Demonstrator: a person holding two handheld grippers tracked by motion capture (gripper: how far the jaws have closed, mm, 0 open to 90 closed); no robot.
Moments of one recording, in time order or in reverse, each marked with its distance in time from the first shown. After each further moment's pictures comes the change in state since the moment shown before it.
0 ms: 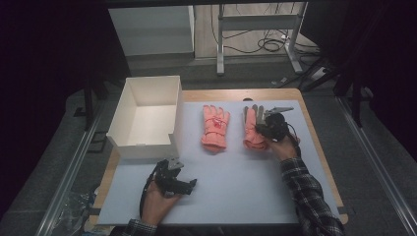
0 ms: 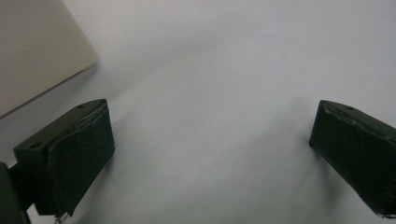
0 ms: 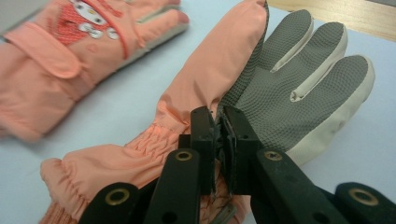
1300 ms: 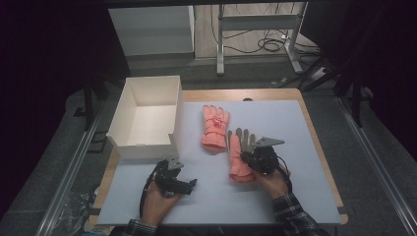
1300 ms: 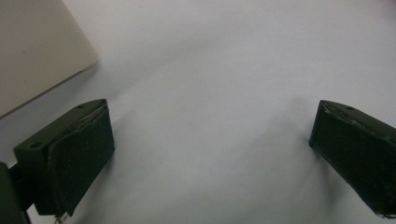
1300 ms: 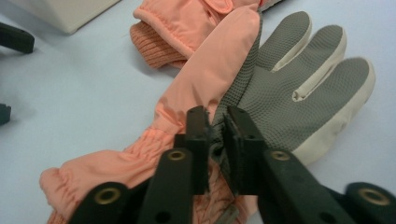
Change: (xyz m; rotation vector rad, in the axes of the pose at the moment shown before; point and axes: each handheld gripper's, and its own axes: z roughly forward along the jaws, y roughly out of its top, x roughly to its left) left arm 0.000 0.000 0.000 0.001 0.001 0.000; right arm 0.094 -0.058 -0.034 -0.034 0.101 -0.028
